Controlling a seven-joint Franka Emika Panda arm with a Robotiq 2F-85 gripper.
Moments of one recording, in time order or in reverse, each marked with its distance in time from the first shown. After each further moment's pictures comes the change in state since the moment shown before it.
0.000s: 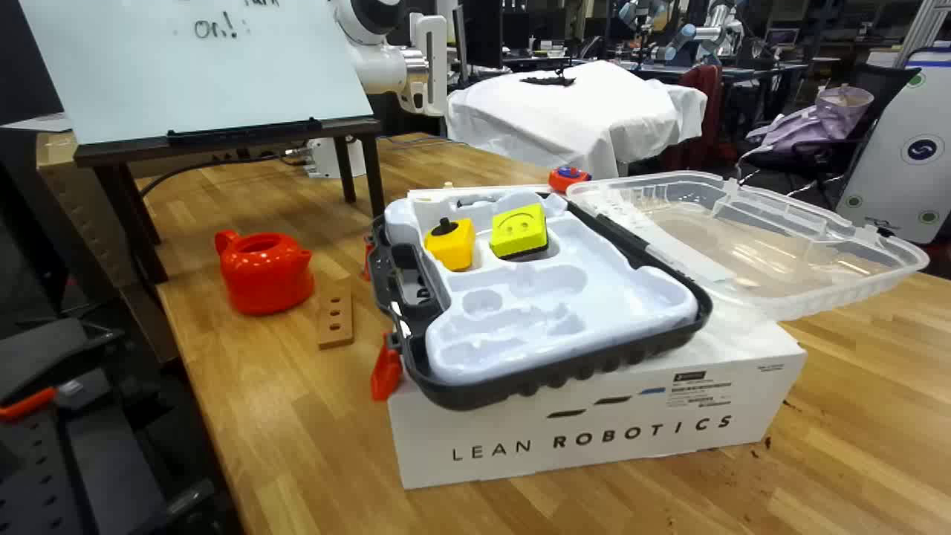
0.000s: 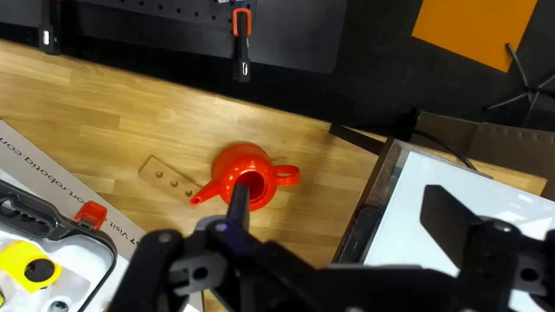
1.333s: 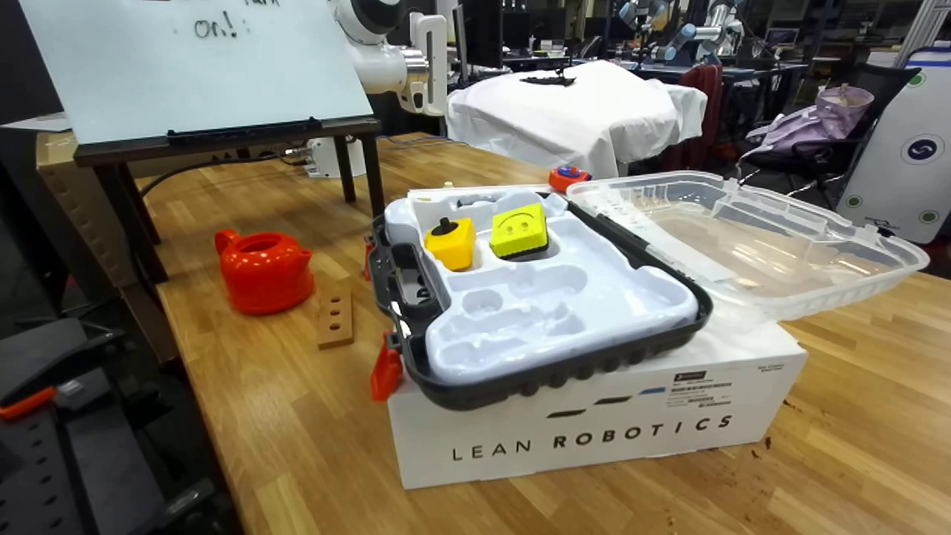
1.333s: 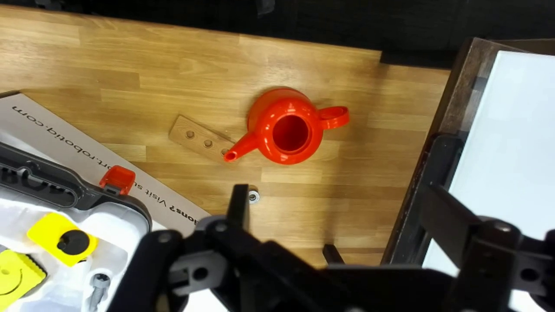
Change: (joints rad) arm -0.064 0.246 0.119 0.000 -0.022 0.314 0.135
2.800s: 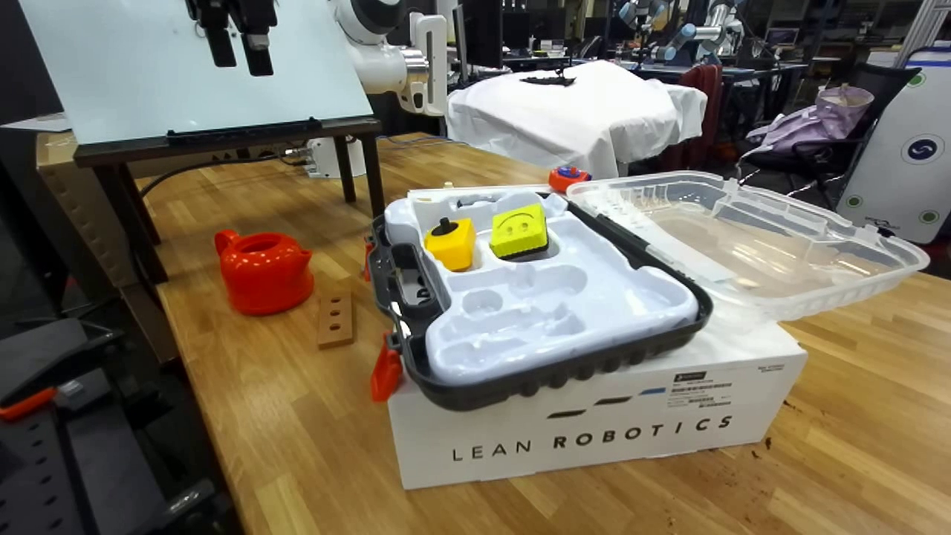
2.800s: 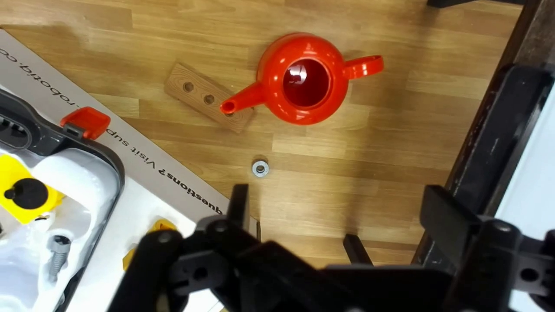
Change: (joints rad) arm 0.003 0.379 0.074 0.142 -0.128 0.219 0.106
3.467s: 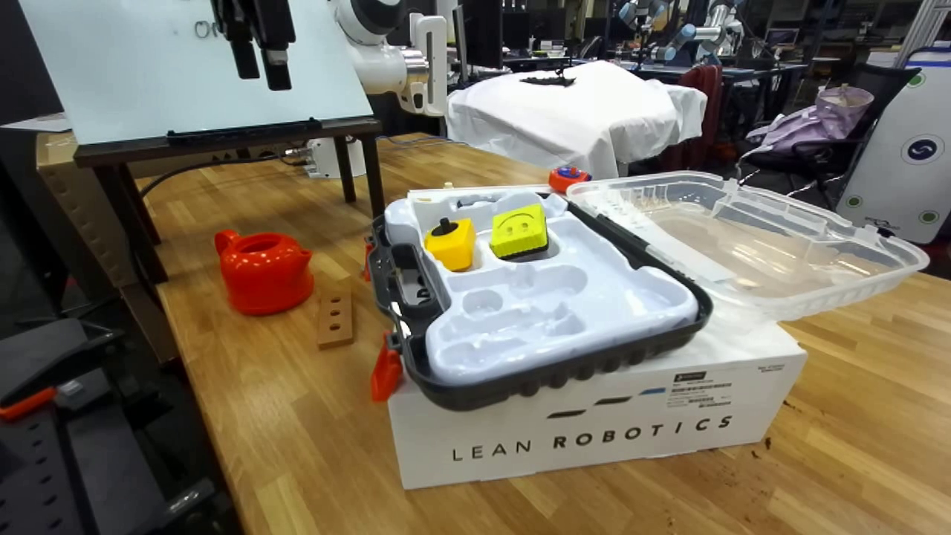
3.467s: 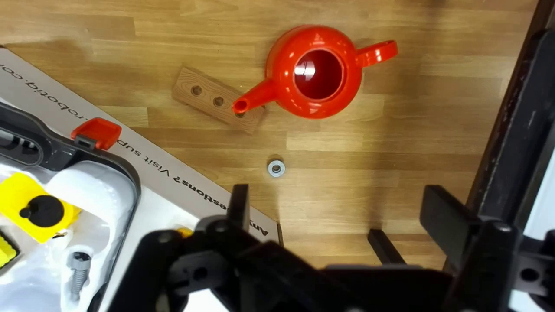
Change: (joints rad) arm -0.019 0.049 -0.031 0.012 -0.002 0.025 0.040
